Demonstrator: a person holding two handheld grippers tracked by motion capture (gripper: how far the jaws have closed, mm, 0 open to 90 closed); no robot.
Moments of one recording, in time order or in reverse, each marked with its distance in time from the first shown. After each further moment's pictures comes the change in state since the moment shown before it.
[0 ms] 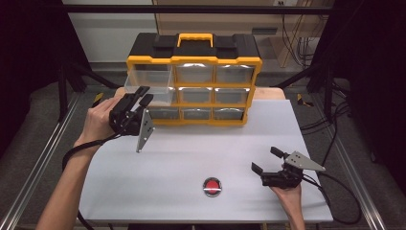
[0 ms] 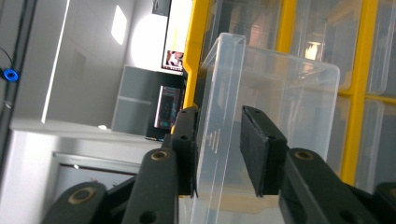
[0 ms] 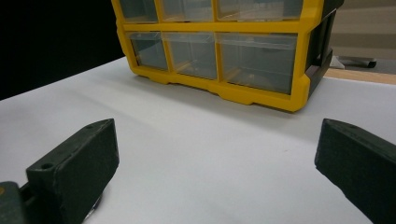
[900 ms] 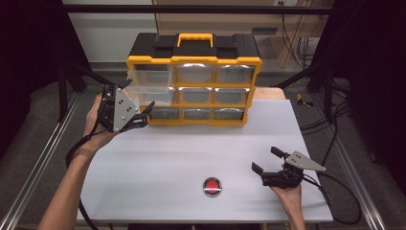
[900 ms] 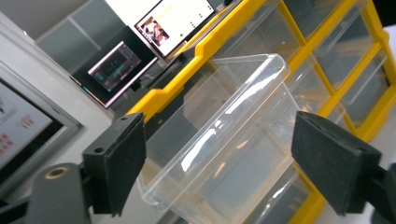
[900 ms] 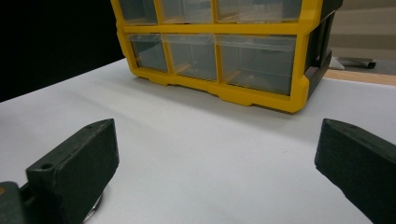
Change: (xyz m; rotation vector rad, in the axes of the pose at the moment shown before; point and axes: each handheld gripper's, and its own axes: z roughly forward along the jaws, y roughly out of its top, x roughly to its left) left arm 0.020 -0.014 -0.008 -0.019 -0.127 -0.689; right arm 0.000 0.000 -0.001 -0.005 0.000 0.005
